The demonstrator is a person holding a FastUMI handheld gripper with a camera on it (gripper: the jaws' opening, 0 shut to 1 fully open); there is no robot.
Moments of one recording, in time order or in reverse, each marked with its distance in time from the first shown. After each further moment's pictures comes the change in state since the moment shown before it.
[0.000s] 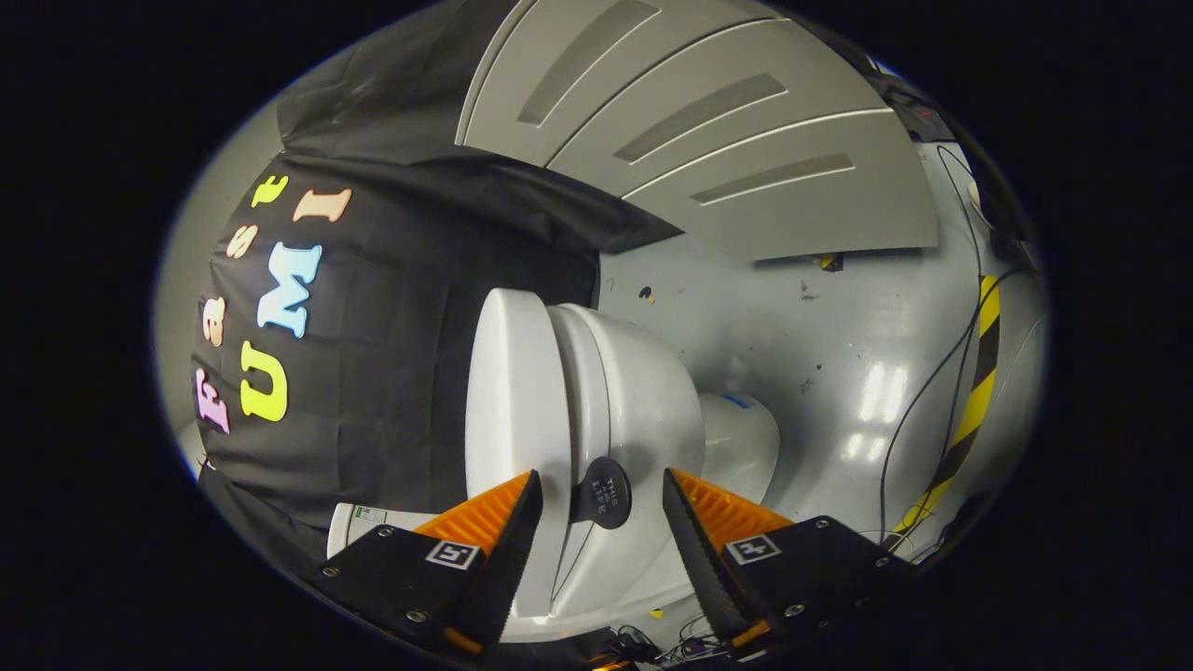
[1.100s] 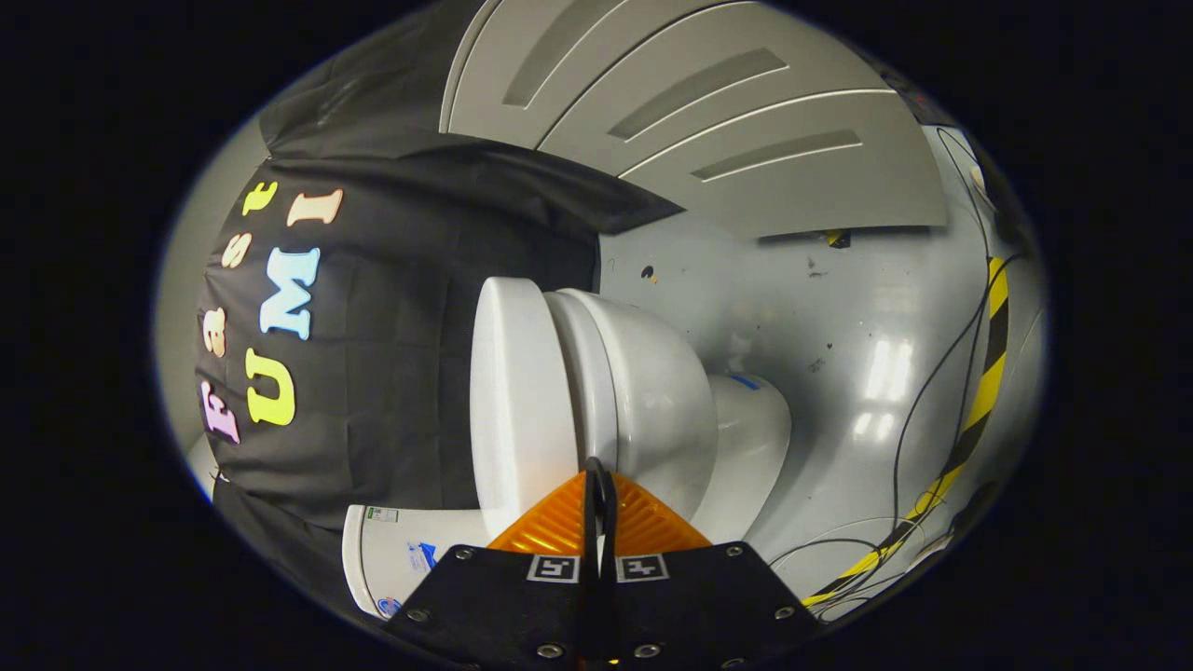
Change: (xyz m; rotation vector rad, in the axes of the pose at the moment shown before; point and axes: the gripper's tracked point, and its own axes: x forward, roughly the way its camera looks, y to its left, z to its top) arm 0.003 0.005 0.003 0.053 0.046 0.026
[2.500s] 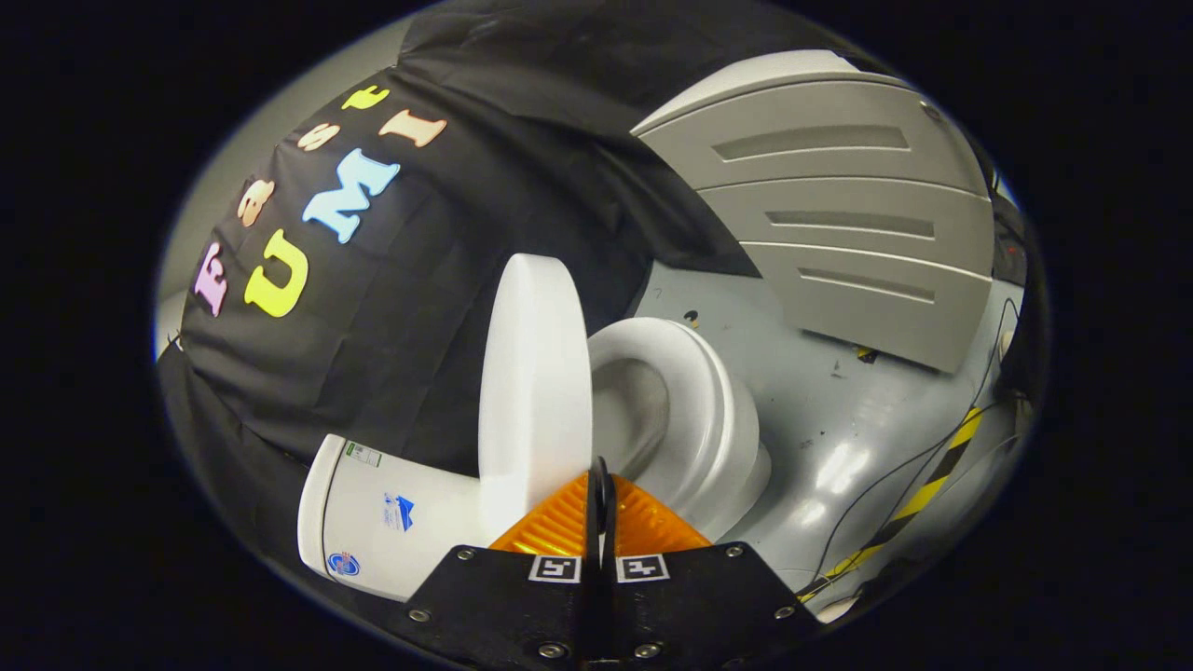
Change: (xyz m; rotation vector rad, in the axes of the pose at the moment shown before) arm -0.050 0.097 -0.001 -0.469 -0.049 -0.036
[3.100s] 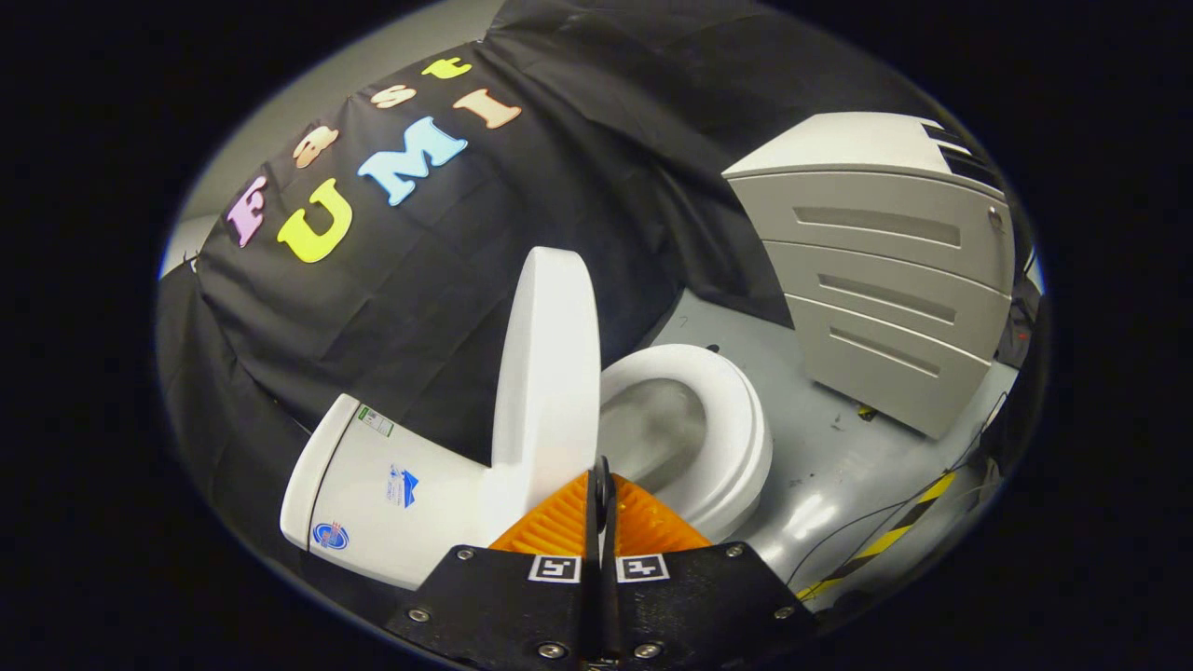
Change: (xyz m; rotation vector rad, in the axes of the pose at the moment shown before) arm -0.023 0.053 0.005 -0.207 -0.050 0.010
